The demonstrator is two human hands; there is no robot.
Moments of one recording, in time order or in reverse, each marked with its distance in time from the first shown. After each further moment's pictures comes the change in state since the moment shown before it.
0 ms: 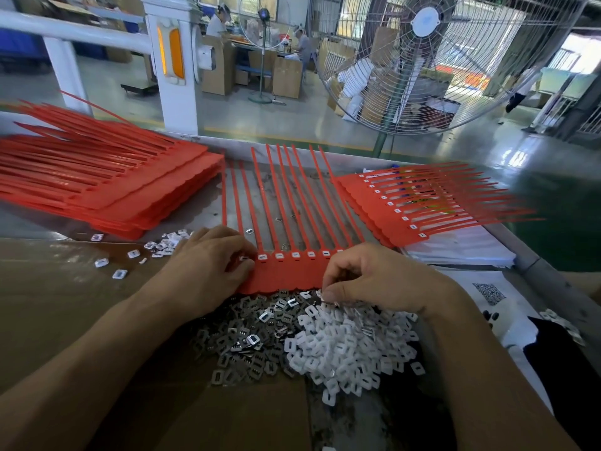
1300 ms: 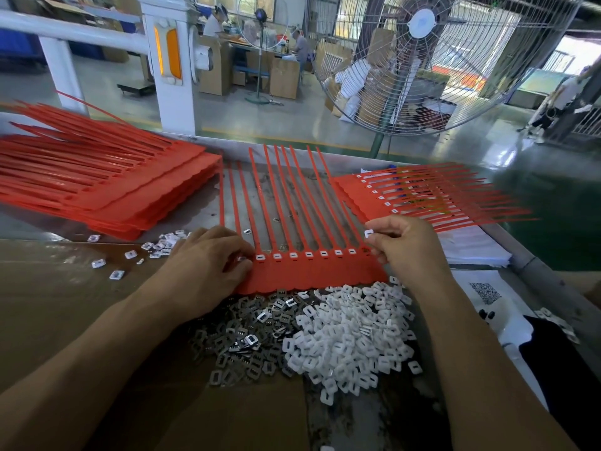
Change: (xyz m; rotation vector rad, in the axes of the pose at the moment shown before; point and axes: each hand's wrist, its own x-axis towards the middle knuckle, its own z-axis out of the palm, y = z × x) left_hand 0.001 -0.005 0.001 0.000 -0.002 0.012; right_hand 0.014 0.041 -0.012 0.236 0.839 0.161
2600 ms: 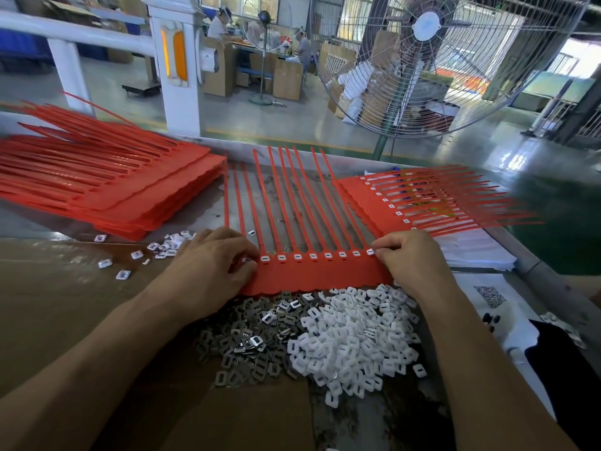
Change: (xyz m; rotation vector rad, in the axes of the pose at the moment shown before) left_hand -0.001 0.005 -0.003 0.002 -0.015 -0.021; right_hand 0.001 0.012 -0.003 -0.335 -0.019 0.033
